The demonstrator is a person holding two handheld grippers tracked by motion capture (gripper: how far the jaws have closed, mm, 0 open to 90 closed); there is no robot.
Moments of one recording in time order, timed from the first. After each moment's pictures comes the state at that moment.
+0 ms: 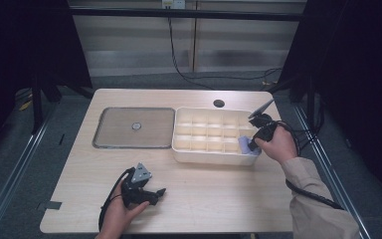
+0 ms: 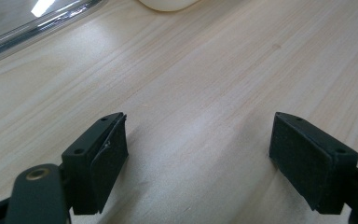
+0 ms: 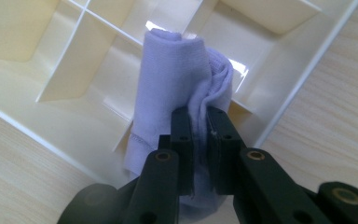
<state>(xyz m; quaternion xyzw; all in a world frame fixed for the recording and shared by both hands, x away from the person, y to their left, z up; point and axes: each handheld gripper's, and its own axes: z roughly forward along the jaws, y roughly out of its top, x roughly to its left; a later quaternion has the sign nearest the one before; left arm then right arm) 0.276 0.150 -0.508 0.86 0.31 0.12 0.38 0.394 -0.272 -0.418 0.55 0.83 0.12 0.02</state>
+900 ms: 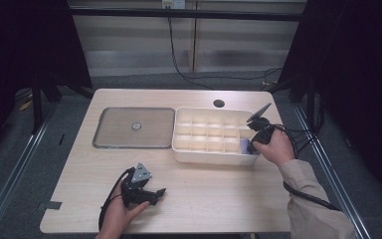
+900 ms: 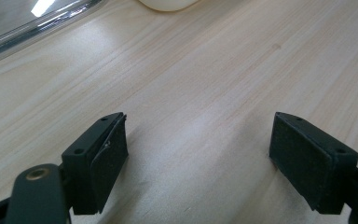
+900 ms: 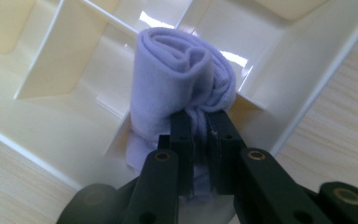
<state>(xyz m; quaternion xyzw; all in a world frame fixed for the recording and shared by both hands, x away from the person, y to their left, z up) 0.275 0.149 -0.508 0.86 0.31 0.12 0.38 0.394 -0.268 -0.433 0.55 0.83 0.10 0.01</state>
